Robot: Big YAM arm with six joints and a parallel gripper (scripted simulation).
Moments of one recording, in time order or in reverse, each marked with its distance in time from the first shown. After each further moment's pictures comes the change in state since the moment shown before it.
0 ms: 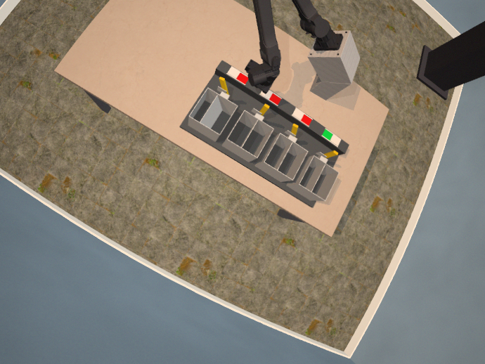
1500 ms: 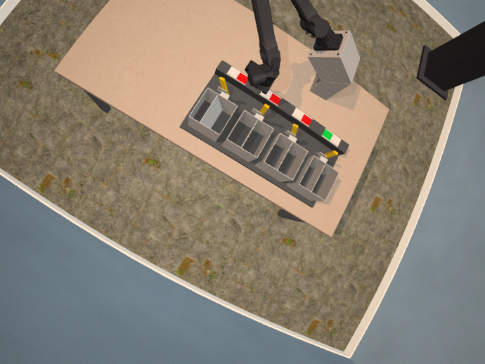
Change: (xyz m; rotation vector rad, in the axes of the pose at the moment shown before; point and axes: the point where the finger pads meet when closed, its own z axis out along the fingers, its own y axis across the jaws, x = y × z) arm 0.001 -0.001 0.007 0.002 0.002 -0.002
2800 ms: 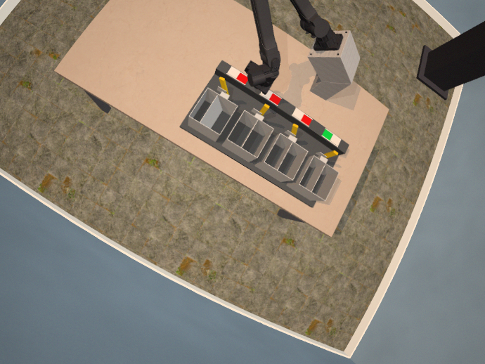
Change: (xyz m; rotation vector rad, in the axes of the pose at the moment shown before) arm 0.000 0.000 0.004 -0.001 -0.001 0.001
